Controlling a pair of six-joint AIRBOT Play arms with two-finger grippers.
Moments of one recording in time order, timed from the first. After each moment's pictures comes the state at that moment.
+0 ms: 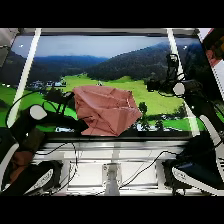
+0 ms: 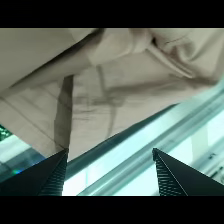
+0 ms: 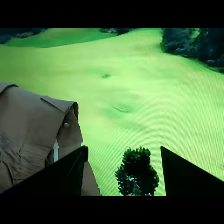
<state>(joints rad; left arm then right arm) -0.20 -0.90 0.57 0.95 -1.09 -1.14 0.18 -1.20 1.02 -1.52 0.73 1.74</state>
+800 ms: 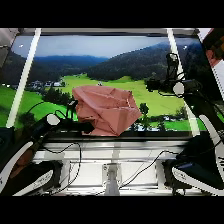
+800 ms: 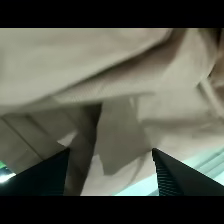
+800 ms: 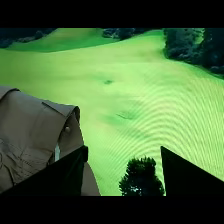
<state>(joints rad) -0.29 -1.09 0.45 0.80 -0.78 -1.18 0.18 -1.21 1.02 -1.52 0.71 1.74</state>
